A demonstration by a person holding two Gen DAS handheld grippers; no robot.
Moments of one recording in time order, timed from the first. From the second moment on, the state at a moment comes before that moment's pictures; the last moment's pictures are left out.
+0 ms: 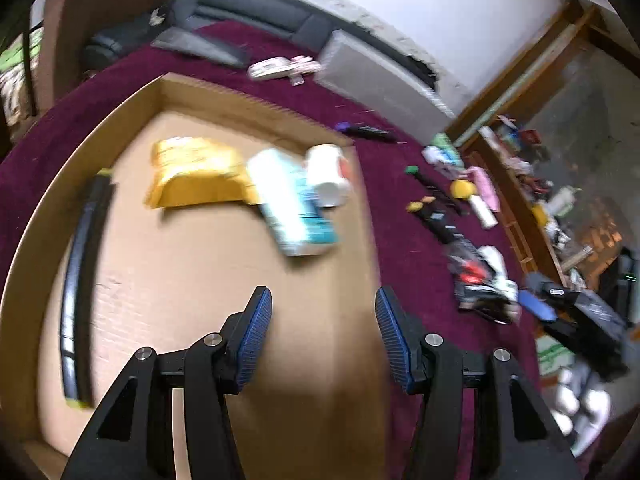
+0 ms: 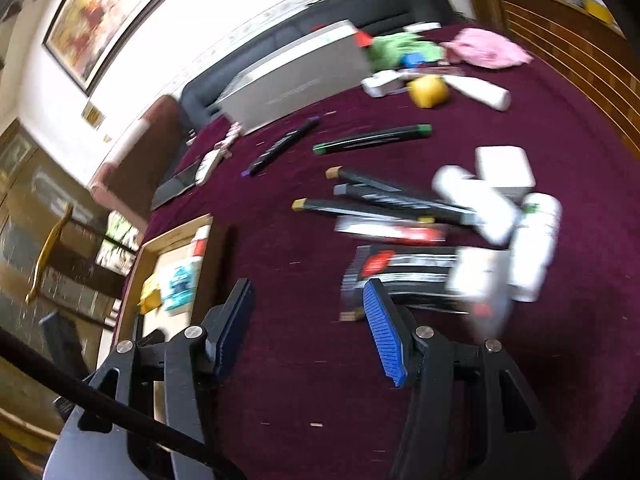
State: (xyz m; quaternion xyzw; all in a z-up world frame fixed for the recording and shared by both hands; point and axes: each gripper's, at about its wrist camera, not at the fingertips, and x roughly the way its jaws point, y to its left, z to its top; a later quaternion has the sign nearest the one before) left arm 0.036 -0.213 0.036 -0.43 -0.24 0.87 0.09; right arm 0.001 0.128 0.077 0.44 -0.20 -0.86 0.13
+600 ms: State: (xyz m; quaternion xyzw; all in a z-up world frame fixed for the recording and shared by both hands) left arm 0.049 -0.117 0.052 -0.45 -0.24 0.84 0.19; right arm -0.036 0.224 0.045 0.44 -0.25 -0.86 0.08
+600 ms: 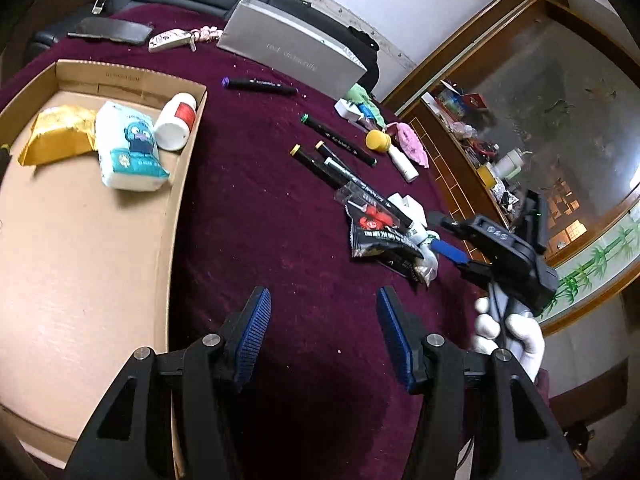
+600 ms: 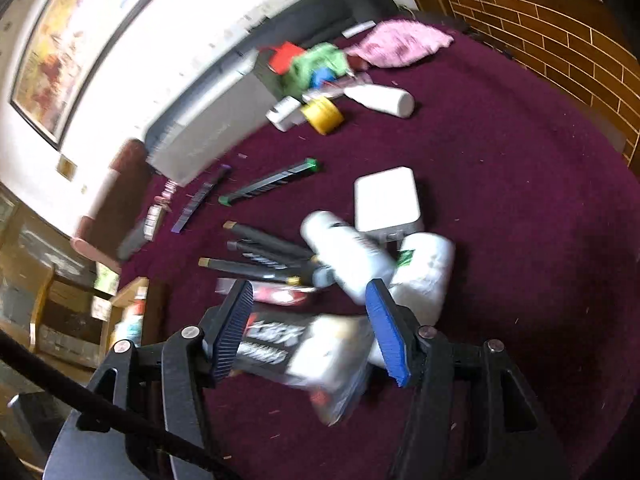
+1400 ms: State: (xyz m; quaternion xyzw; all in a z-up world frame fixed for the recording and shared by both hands) left arm 0.039 -0.105 0.037 -0.47 -0.23 0.83 0.18; right arm -0.086 0.144 0.036 0.48 -0.16 -0.84 0.19
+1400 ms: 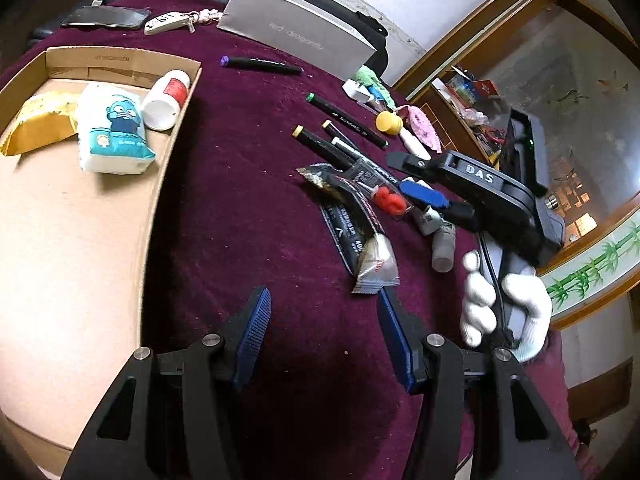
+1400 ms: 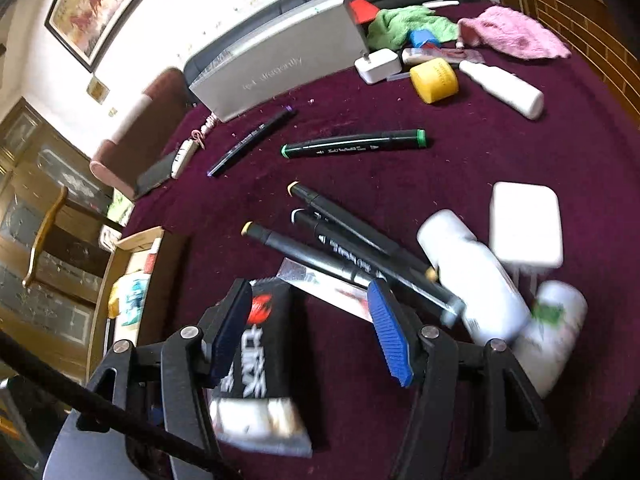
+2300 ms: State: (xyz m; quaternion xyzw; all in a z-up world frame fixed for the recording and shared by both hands) left arm 0.027 -0.077 0.049 -0.47 -0.17 0.85 0.16; right arm -0.049 0.141 0.013 0.55 -0.01 -0.83 0.12
